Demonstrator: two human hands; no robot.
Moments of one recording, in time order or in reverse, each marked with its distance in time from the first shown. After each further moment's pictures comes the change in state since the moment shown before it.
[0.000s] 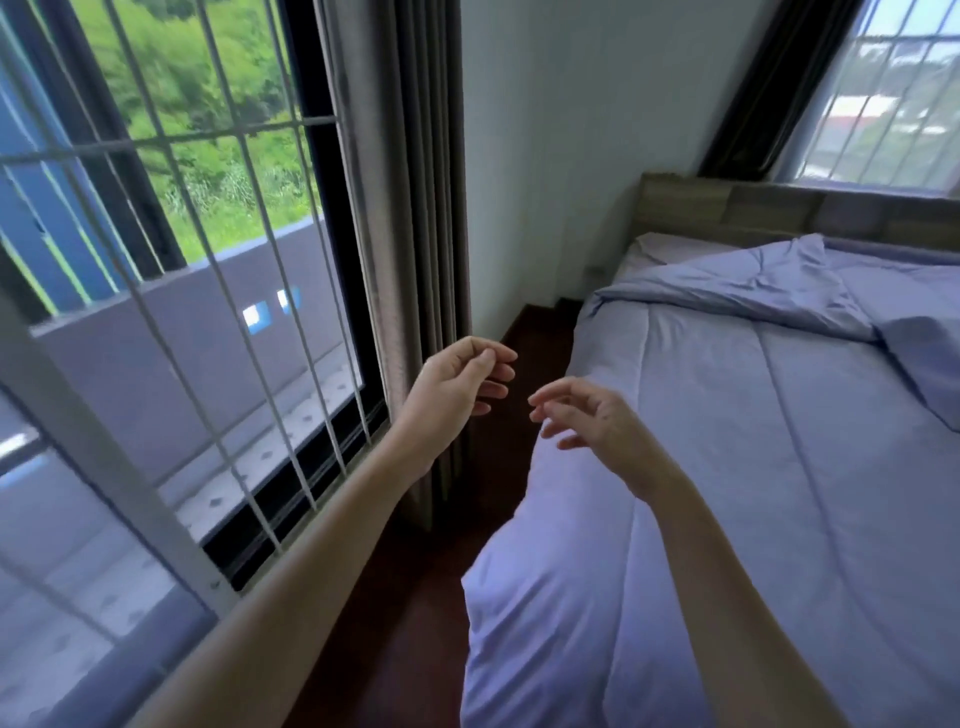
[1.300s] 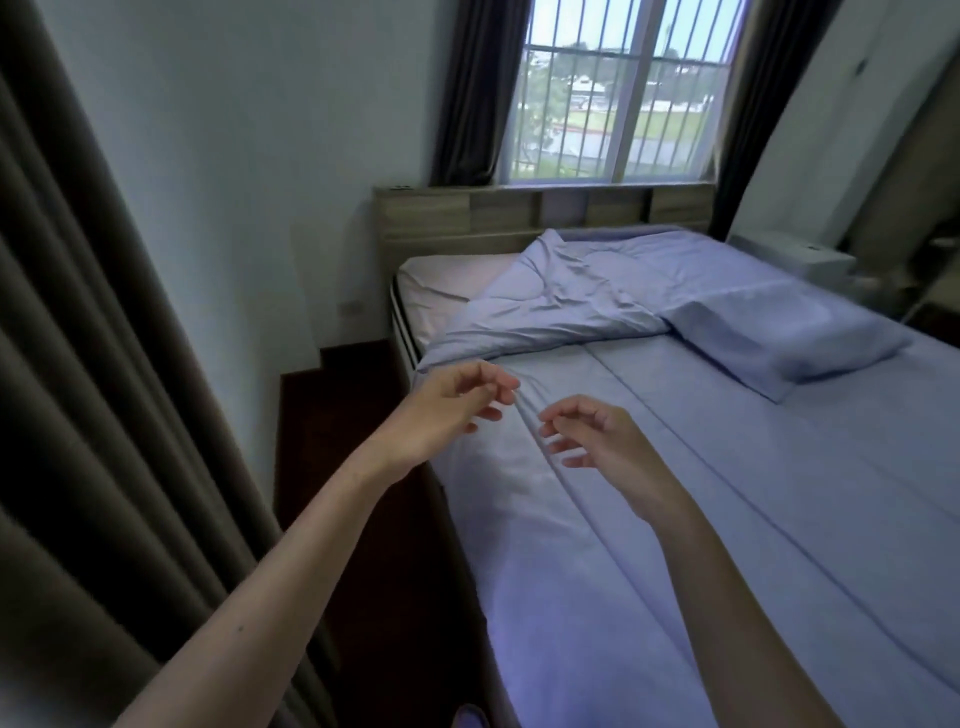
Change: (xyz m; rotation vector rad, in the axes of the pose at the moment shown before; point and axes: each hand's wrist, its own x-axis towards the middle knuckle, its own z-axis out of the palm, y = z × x) left_hand 0.565 -0.095 0.038 0.002 -0.862 0.109; right_hand 0.395 0.105 -0.135 0.018 0.809 0.379
